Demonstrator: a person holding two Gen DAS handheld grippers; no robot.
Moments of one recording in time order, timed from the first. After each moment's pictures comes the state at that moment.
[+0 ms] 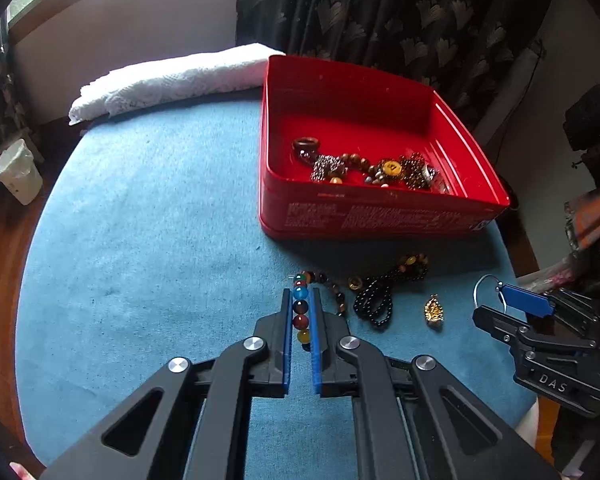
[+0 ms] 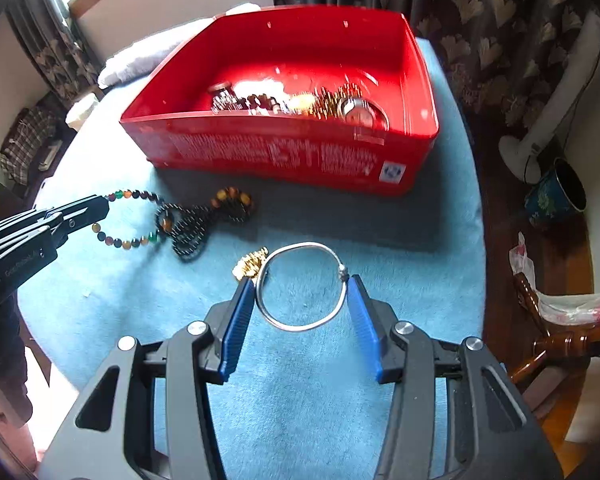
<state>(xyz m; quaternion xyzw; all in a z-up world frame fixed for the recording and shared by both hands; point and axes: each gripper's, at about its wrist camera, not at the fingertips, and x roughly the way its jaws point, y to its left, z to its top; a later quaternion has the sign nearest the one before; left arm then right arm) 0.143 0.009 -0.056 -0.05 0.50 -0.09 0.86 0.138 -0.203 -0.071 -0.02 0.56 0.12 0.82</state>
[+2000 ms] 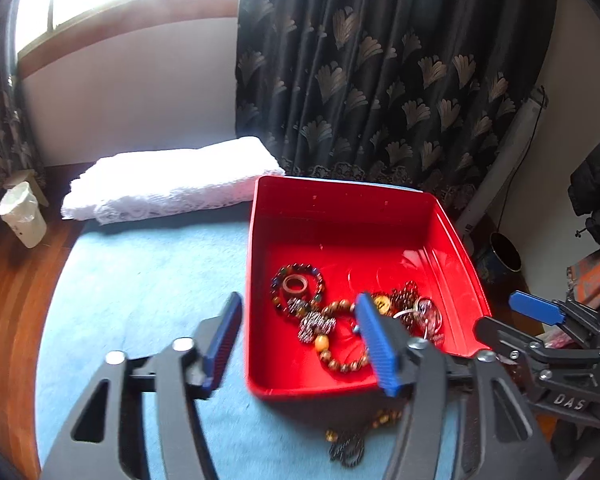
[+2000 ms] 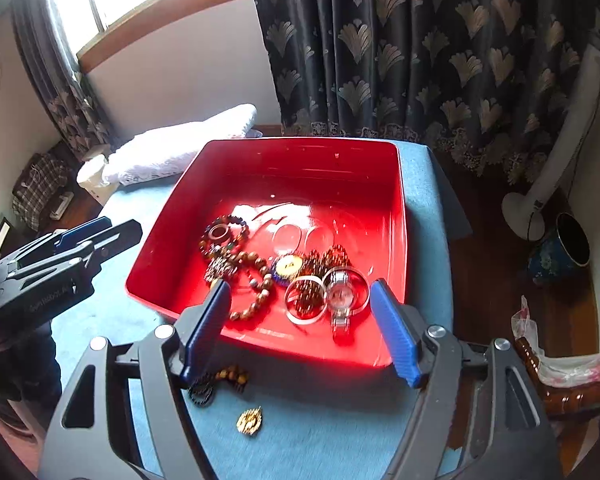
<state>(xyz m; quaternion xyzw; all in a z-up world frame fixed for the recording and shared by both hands) 0.227 -0.012 -0.002 -0.05 0.41 -0.06 0.91 0.226 -0.216 -0.004 0.01 0.47 0.13 0.87</state>
